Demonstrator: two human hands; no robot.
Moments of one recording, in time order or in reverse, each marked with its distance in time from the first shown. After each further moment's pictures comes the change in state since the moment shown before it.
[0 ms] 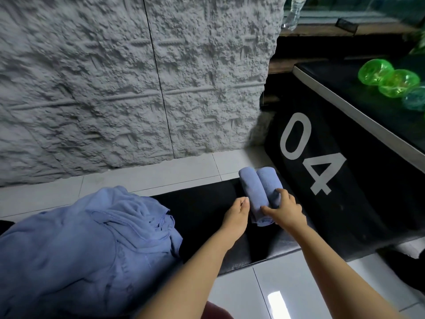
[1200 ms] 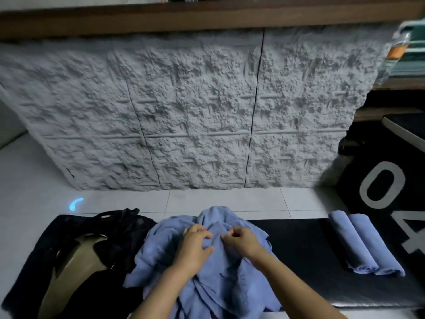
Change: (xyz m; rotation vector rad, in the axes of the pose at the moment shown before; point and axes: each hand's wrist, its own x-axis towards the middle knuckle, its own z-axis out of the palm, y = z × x) left_hand -0.174 -0.065 -0.329 0.711 0.445 0.194; right_hand -0.183 -0.281 0.138 0.335 -0.472 -0.435
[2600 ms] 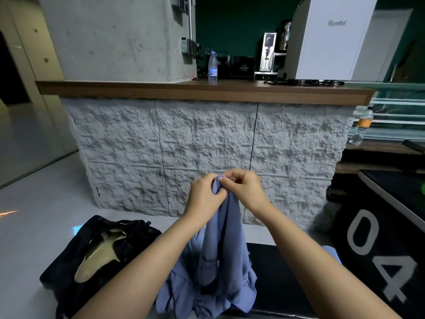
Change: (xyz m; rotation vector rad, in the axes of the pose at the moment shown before) left_hand -0.070 0.211 -0.154 -0.256 0.639 0.172; right_hand -0.161 -0.172 -0.134 0.135 0.196 -0.830
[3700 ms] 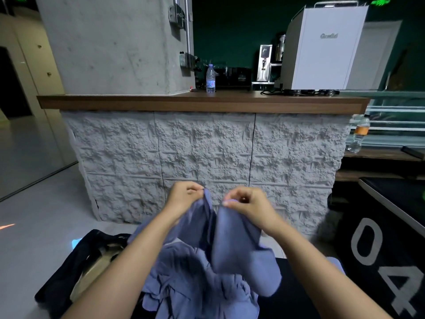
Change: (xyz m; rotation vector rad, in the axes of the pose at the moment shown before) left_hand 0.037 -0.032 -0.028 -0.286 -0.147 -0.266; right_hand -0.018 -0.008 -0.023 0.008 -0.149 -0.025
